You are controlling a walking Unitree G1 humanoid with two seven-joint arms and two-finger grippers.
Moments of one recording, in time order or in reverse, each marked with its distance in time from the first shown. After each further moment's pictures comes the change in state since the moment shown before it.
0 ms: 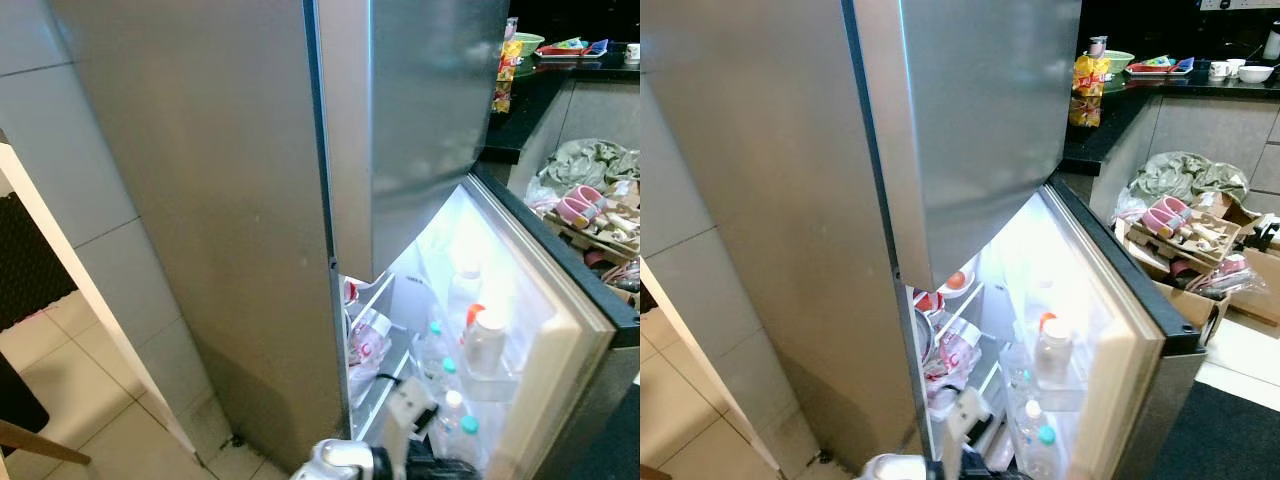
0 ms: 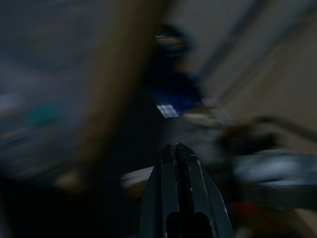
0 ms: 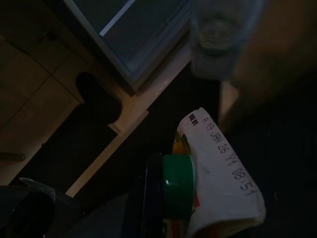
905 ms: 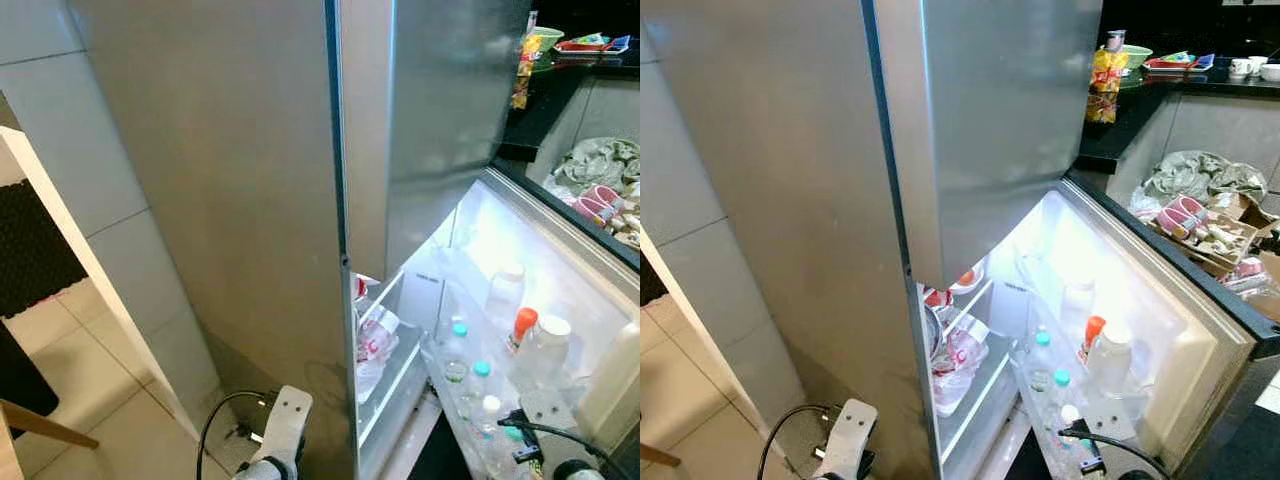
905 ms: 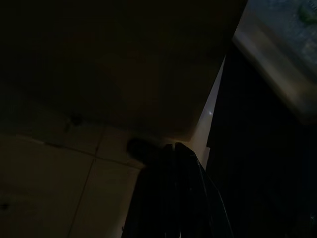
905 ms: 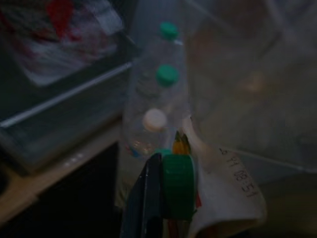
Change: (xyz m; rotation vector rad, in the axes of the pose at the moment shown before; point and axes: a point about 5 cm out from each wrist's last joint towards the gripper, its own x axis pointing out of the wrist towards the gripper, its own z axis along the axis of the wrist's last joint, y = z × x) left arm -0.098 0.065 -0.073 -0.035 0.235 0.947; right arm -0.019 -0.068 0.128 -0.332 -0.366 -0.367
